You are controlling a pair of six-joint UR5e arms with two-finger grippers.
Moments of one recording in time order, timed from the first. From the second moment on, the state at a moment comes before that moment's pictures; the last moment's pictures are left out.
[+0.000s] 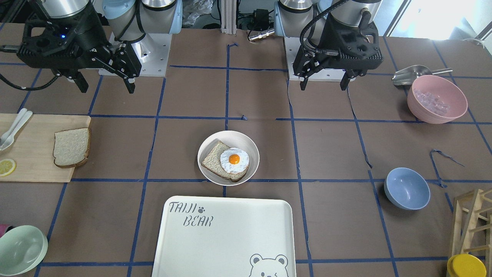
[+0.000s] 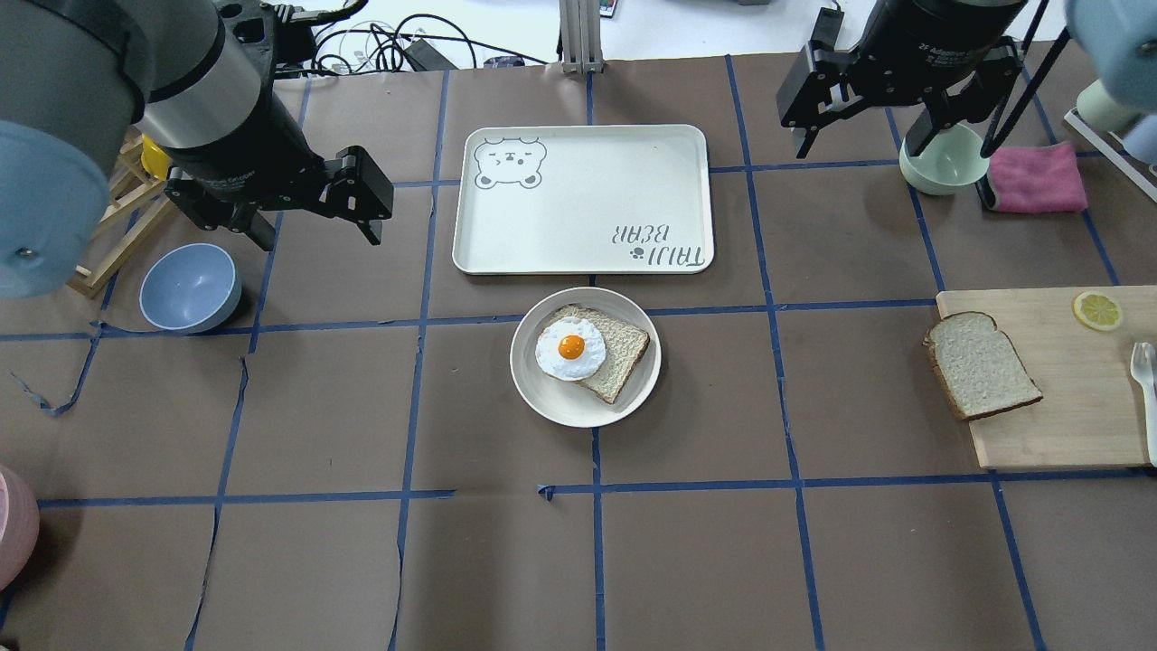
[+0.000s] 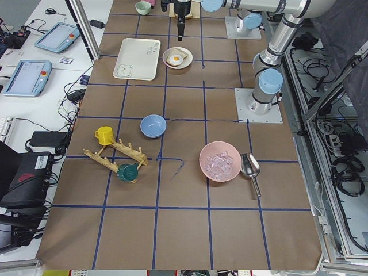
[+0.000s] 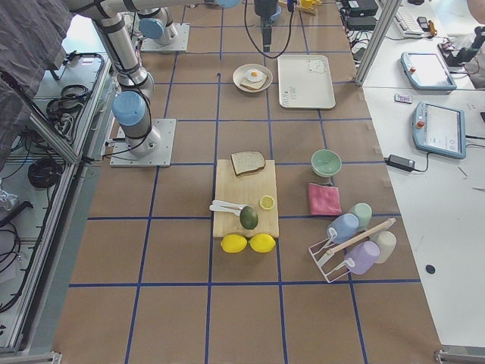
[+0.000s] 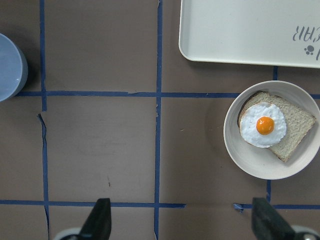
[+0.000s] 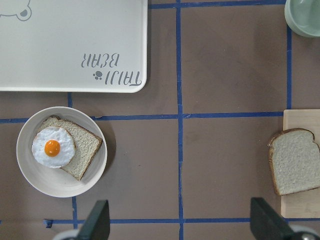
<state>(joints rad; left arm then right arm) -1.63 -1.49 -1.62 -1.53 1.59 -0.08 1.59 -1.57 1.46 -1.55 -1.55 0.03</state>
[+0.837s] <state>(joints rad) -1.63 -1.48 -1.62 -1.53 1.59 -0.08 1.56 -1.58 1.52 -1.57 -1.56 0.04</state>
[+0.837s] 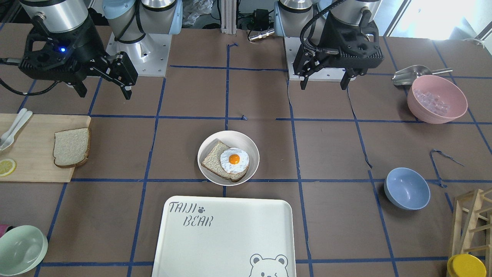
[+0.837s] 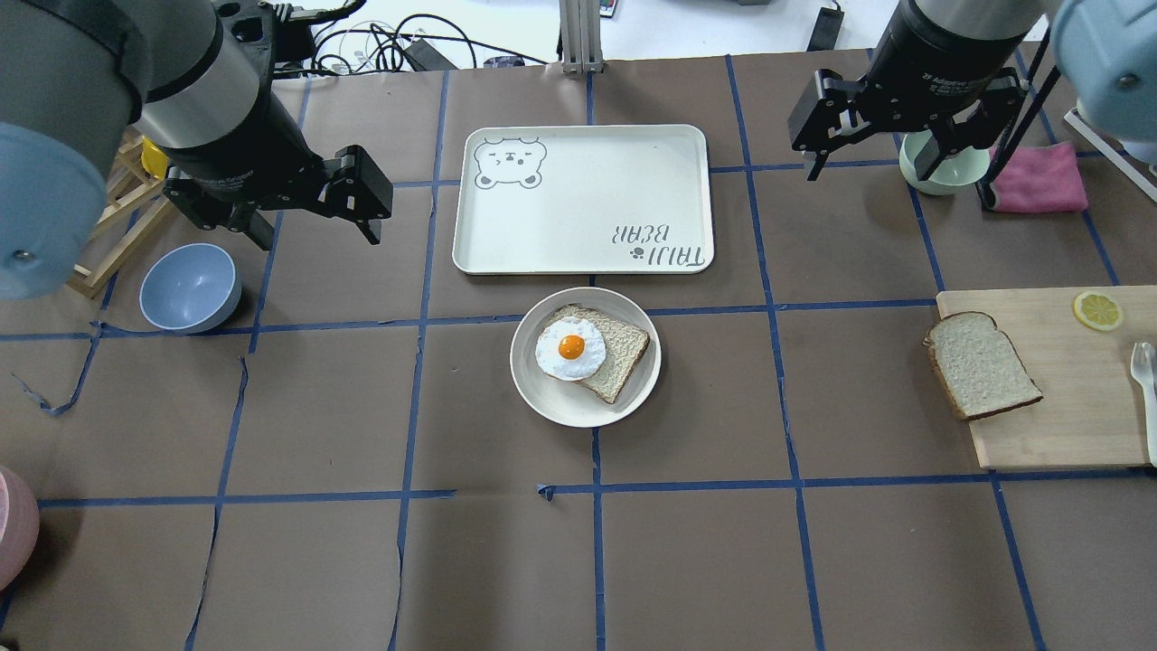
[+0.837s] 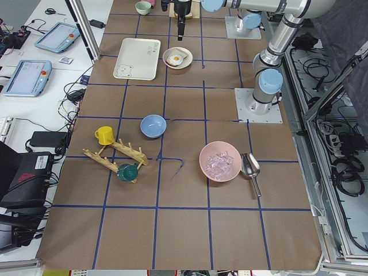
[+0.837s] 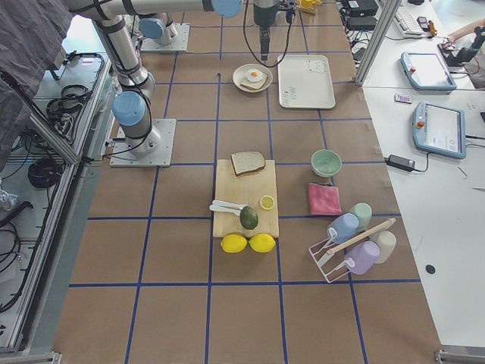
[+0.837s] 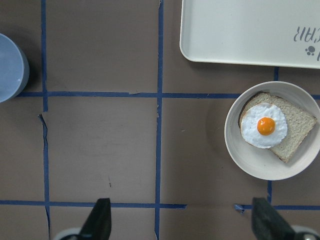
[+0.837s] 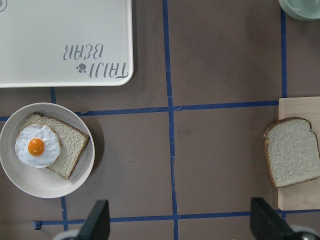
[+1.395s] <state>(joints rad) -1.63 -1.48 -1.62 -1.53 1.59 -0.08 1.56 -1.58 1.52 -1.58 -1.56 0.04</state>
